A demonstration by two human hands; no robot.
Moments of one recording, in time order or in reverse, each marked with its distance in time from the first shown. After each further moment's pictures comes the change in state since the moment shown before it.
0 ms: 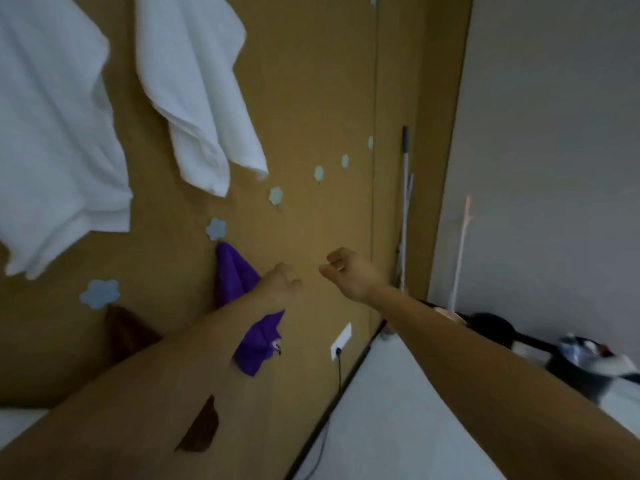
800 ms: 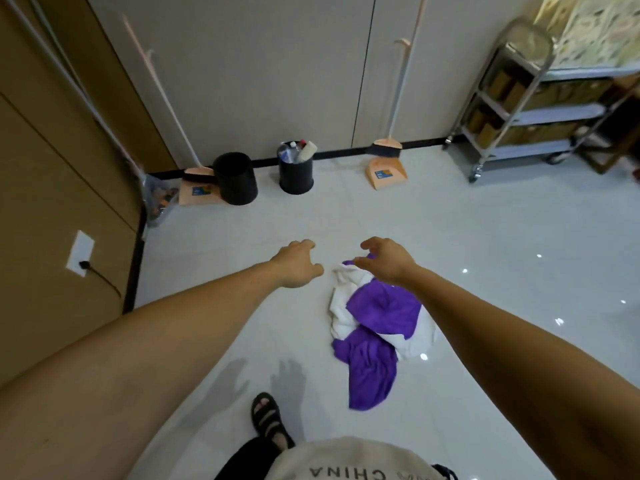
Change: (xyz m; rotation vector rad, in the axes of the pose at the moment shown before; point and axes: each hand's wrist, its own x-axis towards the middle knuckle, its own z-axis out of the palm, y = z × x) left_hand -0.298 0.265 0.451 0.372 -0.846 0.555; right_hand -0.571 0.308 -0.154 -0.119 0.288 1.001
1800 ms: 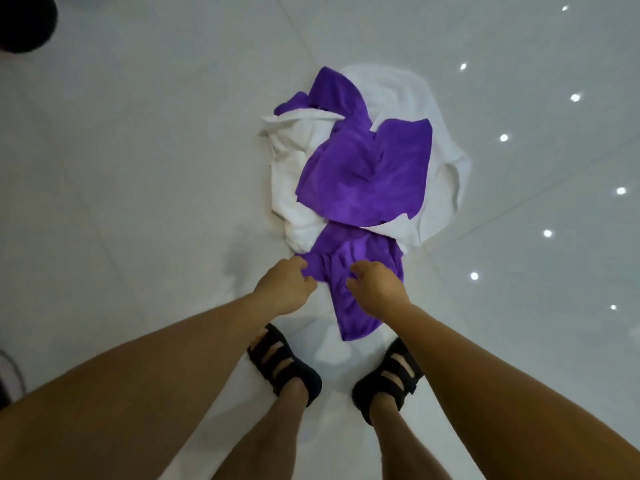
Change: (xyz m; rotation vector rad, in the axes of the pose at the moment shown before) left_hand 0.323 -0.103 0.457 0.064 -0.467 -0.111; right_hand 0.183 0.400 0.386 0.201 -0.268 0.501
